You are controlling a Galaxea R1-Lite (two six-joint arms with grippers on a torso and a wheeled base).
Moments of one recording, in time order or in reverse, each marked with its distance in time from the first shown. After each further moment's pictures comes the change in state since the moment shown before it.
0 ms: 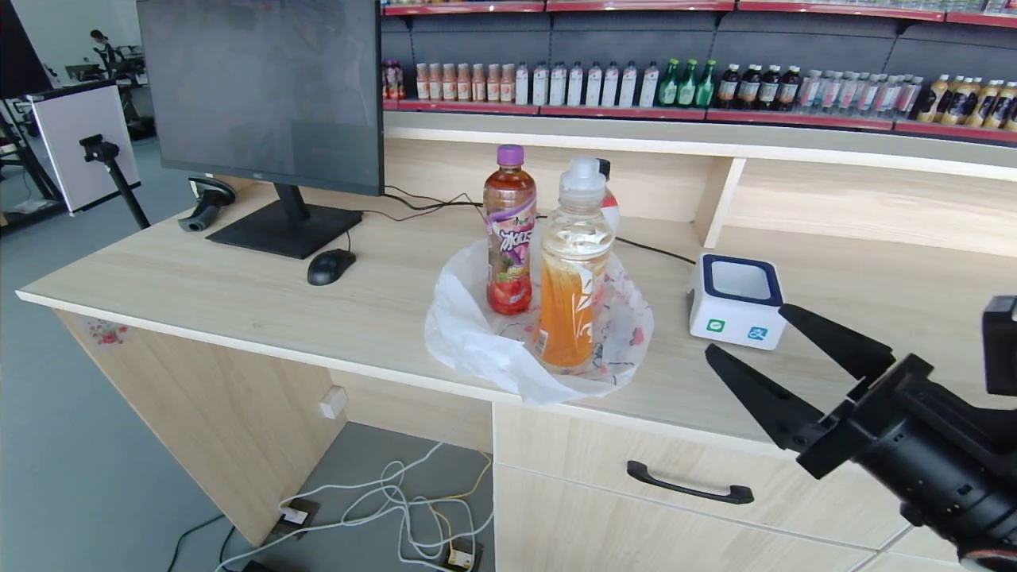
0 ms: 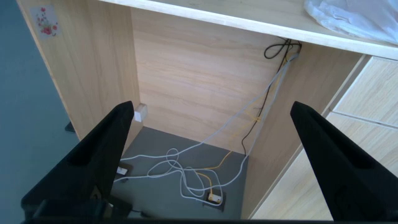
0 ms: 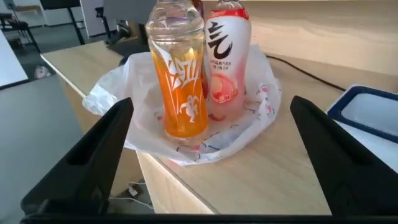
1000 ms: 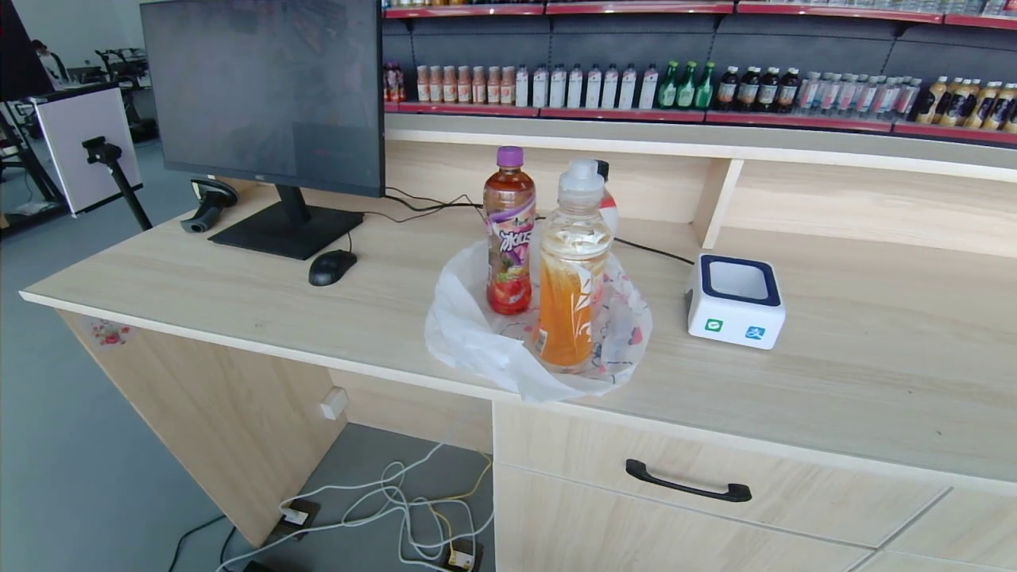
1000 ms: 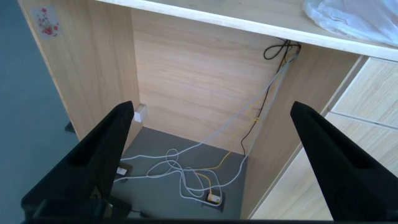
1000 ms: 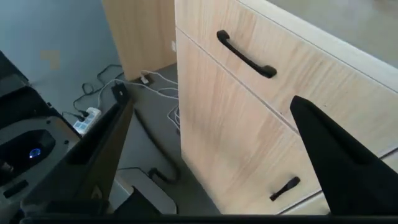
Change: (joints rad) left arm 0.000 0.000 0.000 0.000 0.000 -0.004; right arm 0.033 -1.307 0.101 1.576 0.030 -0.106
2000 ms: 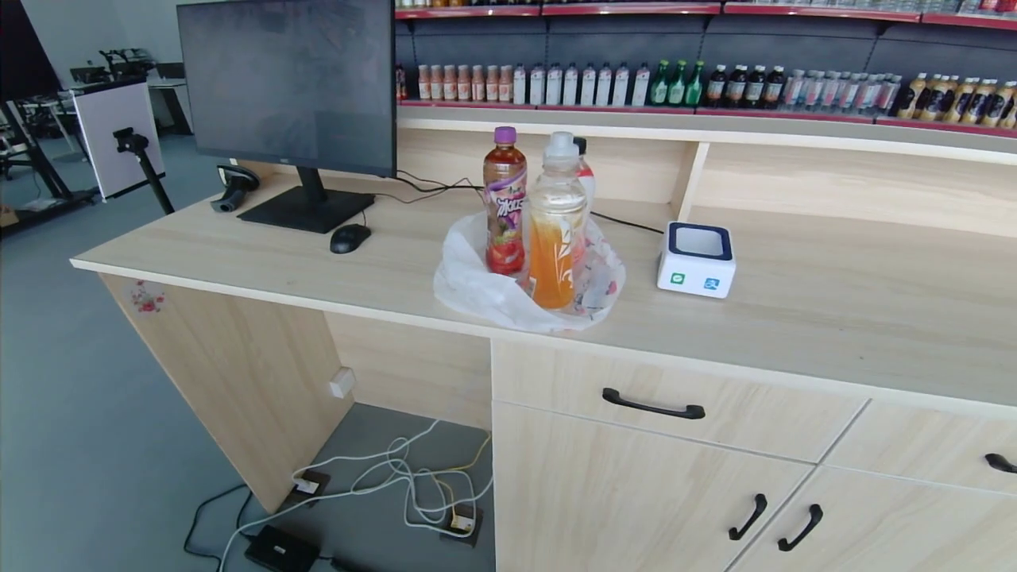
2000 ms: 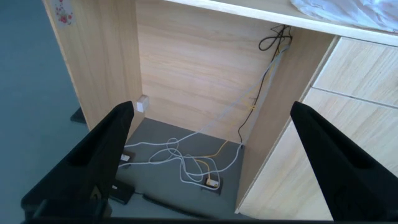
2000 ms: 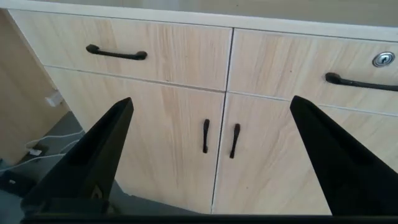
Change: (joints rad) left arm 0.001 0.000 0.000 0.001 0.001 -0.003; right arm -0.597 -0.149 0.023 -0.007 -0.046 0.094
